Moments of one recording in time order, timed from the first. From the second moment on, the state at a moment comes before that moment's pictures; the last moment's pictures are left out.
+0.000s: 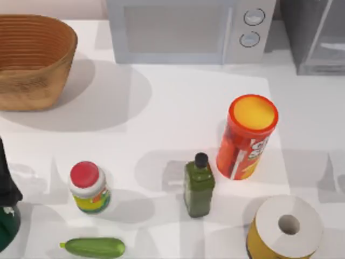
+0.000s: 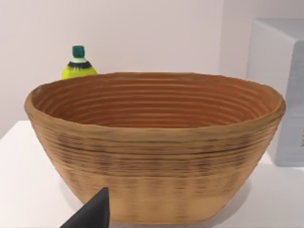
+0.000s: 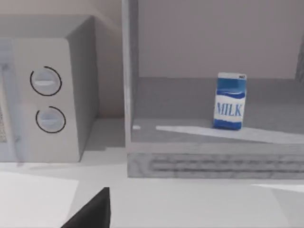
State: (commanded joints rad) left arm 0.00 0.00 0.00 0.00 0.00 0.00; right arm -0.02 0.05 0.04 -0.01 -0.02 0.00
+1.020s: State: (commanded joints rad) left arm 0.00 0.00 0.00 0.00 0.00 0.00; right arm 0.01 -0.29 0.24 -0.48 -0.01 0.00
